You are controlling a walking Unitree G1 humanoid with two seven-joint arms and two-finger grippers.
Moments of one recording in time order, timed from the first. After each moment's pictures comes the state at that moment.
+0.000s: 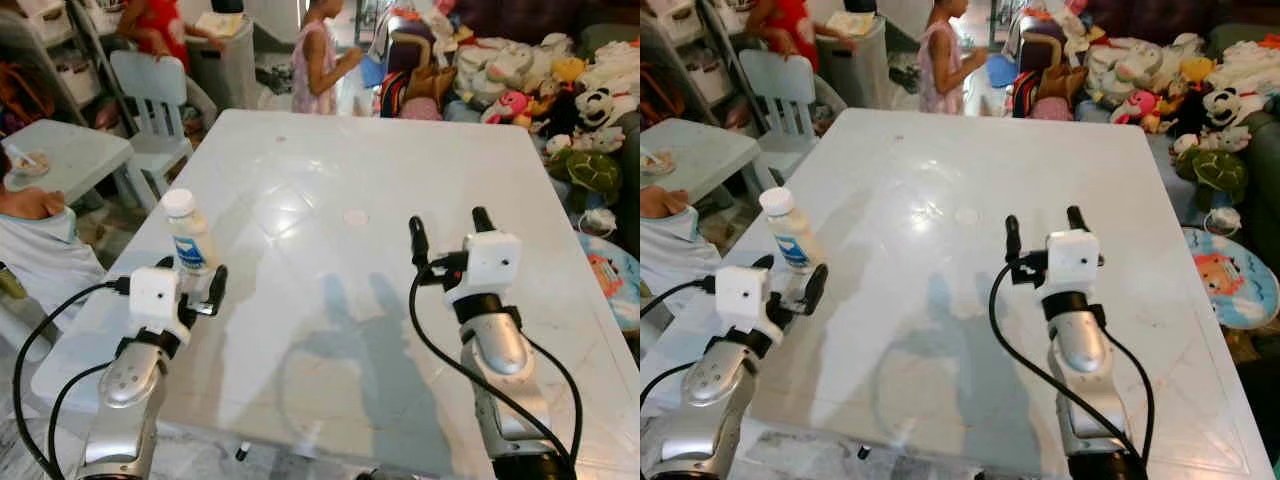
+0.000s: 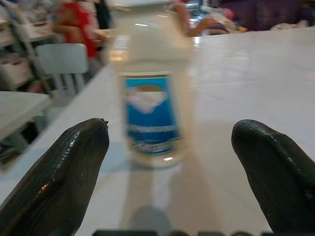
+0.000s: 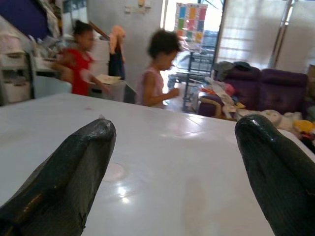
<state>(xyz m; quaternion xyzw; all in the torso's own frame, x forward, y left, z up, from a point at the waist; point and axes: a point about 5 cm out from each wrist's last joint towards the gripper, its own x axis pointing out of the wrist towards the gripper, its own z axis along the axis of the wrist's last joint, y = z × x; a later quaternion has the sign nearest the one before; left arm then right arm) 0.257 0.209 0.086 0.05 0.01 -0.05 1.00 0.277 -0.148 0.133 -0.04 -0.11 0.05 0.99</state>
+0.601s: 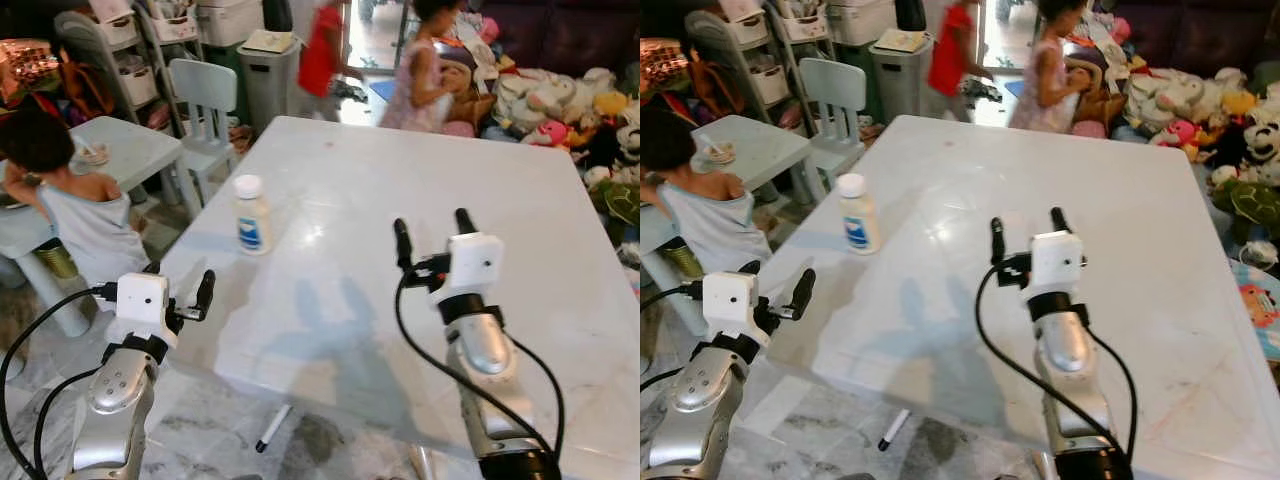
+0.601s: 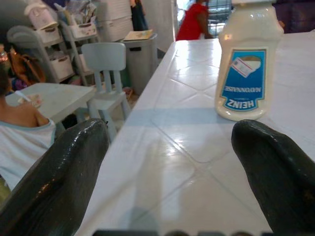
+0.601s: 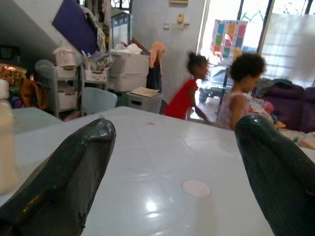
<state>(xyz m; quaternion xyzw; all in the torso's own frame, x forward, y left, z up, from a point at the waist) 0.254 0.211 0.083 0.05 0.01 -0.05 1.00 0.279 -0.137 0.133 -0.04 -0.11 0.07 0.99</state>
